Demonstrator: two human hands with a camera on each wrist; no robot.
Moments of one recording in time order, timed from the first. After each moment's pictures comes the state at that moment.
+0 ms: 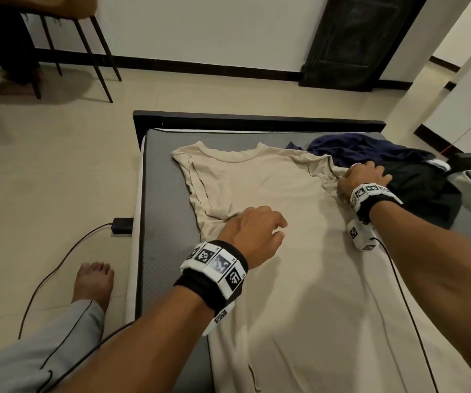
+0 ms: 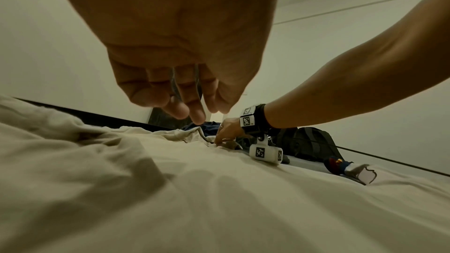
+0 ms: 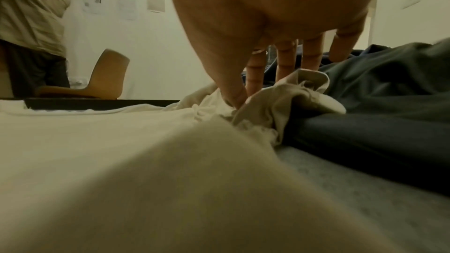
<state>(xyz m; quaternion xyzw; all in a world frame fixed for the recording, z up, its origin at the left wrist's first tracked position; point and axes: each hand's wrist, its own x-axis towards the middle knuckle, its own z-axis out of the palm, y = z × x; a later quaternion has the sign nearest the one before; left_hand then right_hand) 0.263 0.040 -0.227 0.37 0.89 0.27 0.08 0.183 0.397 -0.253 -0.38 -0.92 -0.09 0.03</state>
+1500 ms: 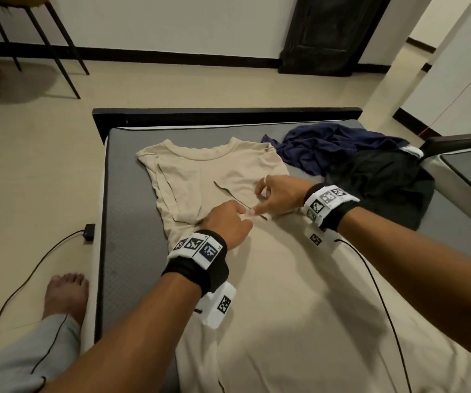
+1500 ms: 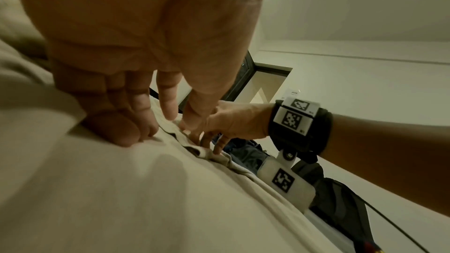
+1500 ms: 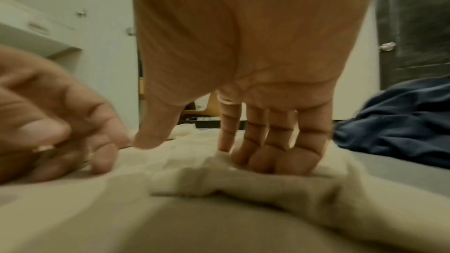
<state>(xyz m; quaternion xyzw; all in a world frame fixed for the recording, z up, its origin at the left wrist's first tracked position) 0.215 0.089 -0.270 0.12 0.89 0.39 0.20 0.195 0.288 -0.236 -0.04 -0.98 0.11 -0.16</state>
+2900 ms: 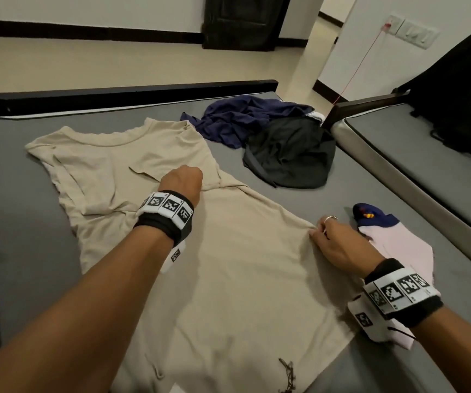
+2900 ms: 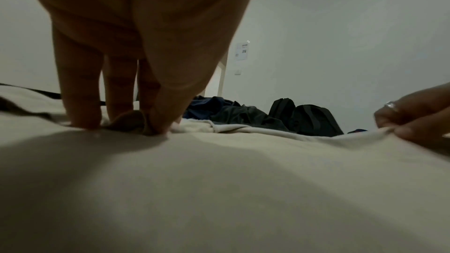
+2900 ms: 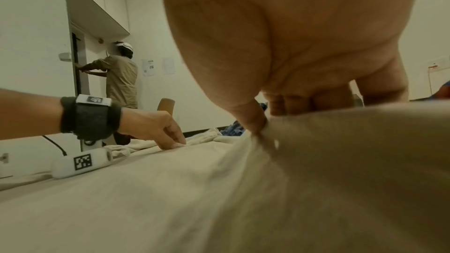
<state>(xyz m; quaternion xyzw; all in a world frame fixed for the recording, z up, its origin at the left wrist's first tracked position) 0.213 0.176 -0.254 0.36 0.93 0.04 0.06 0.491 0.373 -0.226 -0.35 -0.92 0.16 -0.08</state>
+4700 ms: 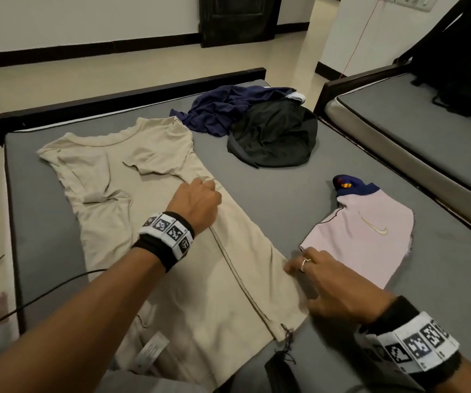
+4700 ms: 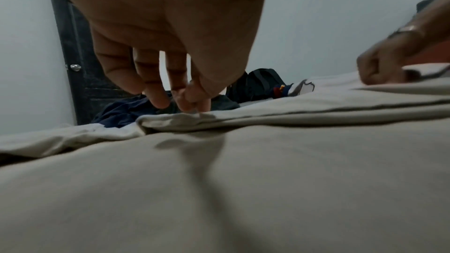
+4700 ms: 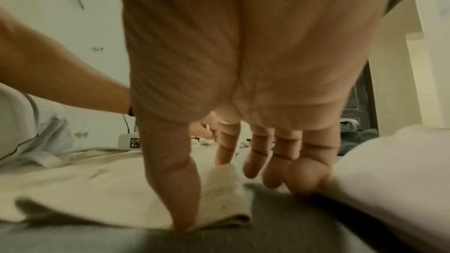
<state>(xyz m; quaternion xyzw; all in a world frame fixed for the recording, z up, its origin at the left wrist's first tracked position) 0.332 0.173 -0.242 0.51 0.86 -0.04 -0.04 0.612 0.319 -0.231 -0.11 -0.96 0.17 -0.18</state>
